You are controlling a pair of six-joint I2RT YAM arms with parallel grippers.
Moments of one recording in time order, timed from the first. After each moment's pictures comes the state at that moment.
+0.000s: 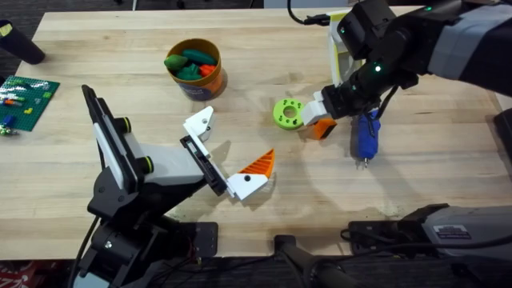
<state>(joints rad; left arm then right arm) -0.38 -0.01 0.00 -0.05 0.56 -0.05 0.39 1.53 1.09 -0.96 -0.11 0.11</state>
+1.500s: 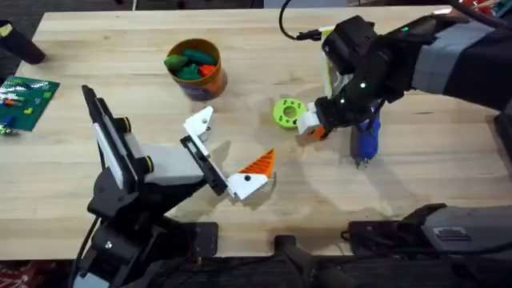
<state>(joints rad) -0.38 0.00 0.01 -0.05 0.55 -0.05 0.46 1.54 1.03 -0.93 -0.03 0.24</state>
